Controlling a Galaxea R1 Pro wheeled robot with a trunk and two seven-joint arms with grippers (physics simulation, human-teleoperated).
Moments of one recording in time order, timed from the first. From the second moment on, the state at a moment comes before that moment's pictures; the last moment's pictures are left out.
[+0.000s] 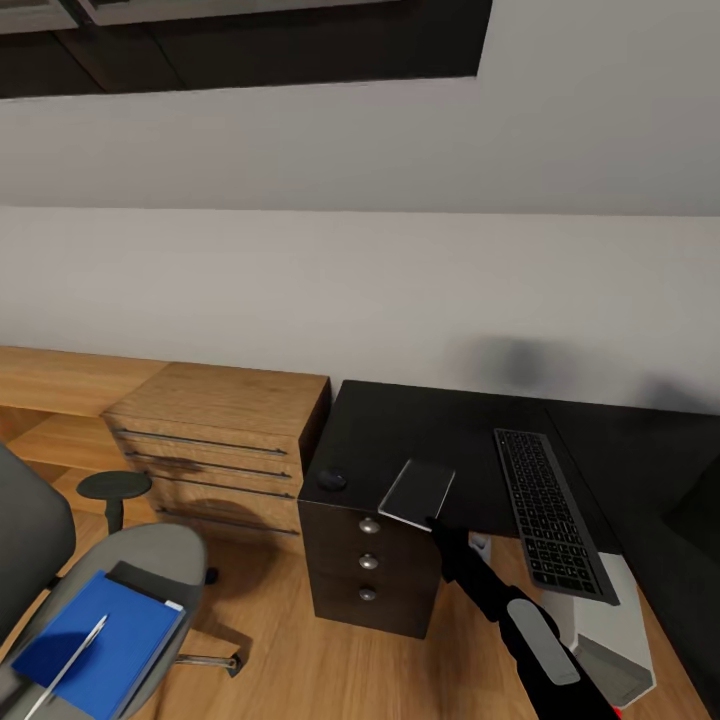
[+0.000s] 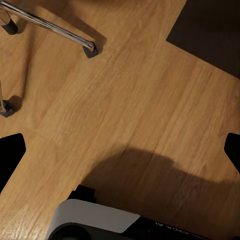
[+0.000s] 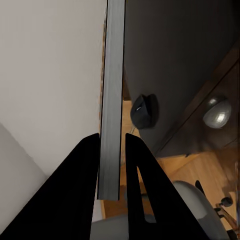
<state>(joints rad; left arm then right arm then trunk) 0.18 0.04 -0.23 -1.10 0.46 0.08 0.35 -0.38 0.01 0.00 -0.87 -1.35 0.41 0.31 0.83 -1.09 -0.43</state>
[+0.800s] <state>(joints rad) 0.18 0.04 -0.23 -1.10 0.46 0.08 0.35 -0.38 0.01 0.00 -0.86 -1.35 0.41 0.31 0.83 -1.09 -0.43</state>
